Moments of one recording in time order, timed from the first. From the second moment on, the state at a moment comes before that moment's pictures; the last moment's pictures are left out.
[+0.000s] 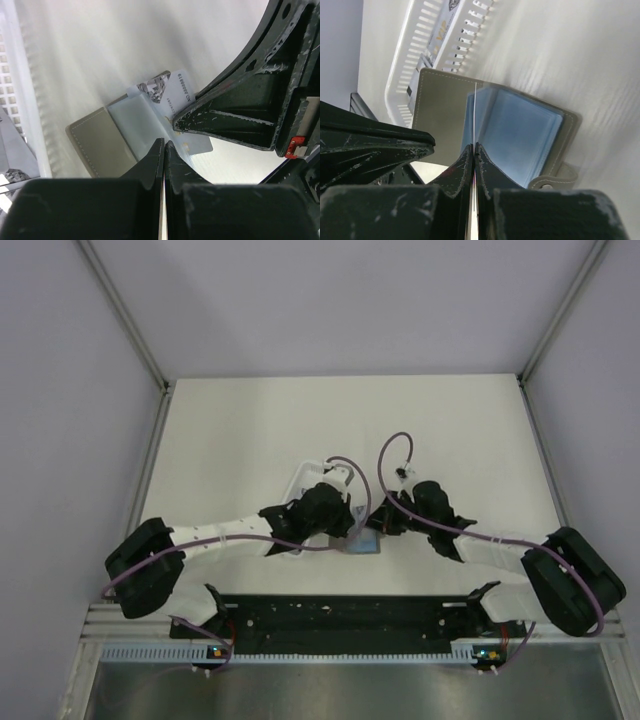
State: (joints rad) left arm -0.99 1.45 0.79 0.03 -0.13 -0.55; right arm 0.59 1.29 0.37 0.41 -0.34 0.74
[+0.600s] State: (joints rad) left arm -0.95 1.31 0.70 0.00 -0.18 -0.55; right arm 0.72 1.45 0.43 0.45 -0.25 0.83
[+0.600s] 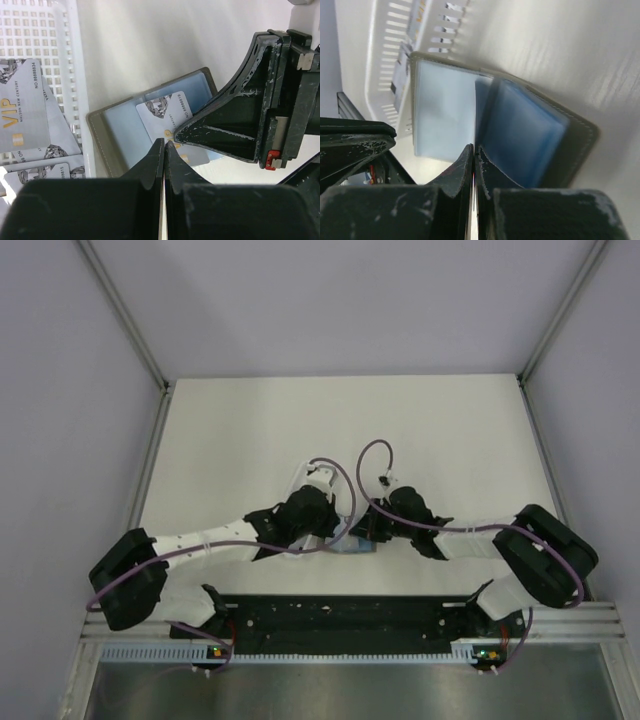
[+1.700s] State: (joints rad) left arm -0.95 1.57 0.69 0.09 -0.19 -0.58; right arm 0.78 1.32 0.45 0.15 0.01 0.86
